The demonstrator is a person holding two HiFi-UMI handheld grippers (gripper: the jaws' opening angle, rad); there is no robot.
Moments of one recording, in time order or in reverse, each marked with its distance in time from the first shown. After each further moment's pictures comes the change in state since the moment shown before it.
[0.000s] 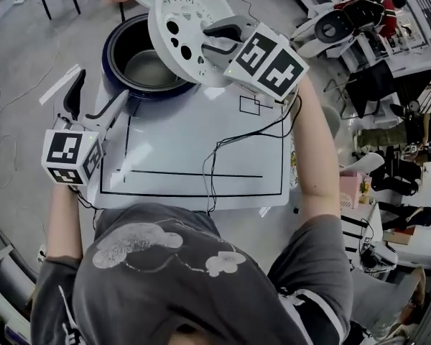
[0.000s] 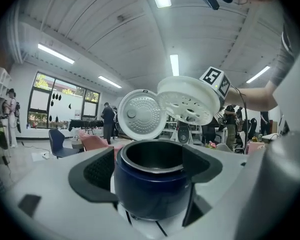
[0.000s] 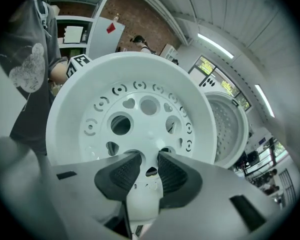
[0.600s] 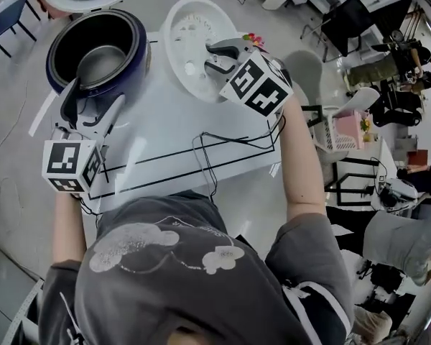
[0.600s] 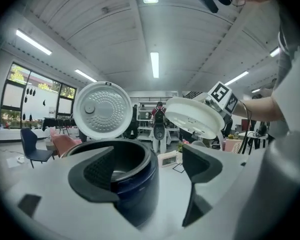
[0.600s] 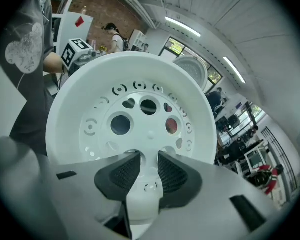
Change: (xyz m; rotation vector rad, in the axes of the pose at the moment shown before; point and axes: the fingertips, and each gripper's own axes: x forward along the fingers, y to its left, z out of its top) left arm 0.041 -0.145 -0.010 0.053 0.011 -0.243; right arm -0.077 0.089 -0.185 0.305 0.135 -0.192
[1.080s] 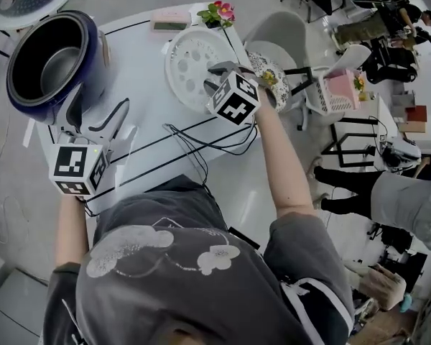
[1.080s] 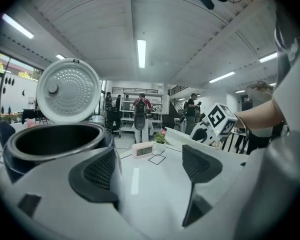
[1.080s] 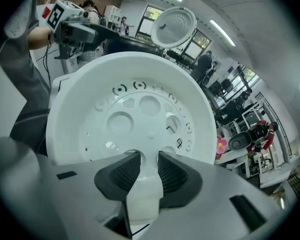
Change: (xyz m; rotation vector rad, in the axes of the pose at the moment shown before) left arm 0.045 -0.095 -0.037 0.017 0.101 -0.197; right arm 0.017 0.072 -0.180 0.228 0.305 -0.023
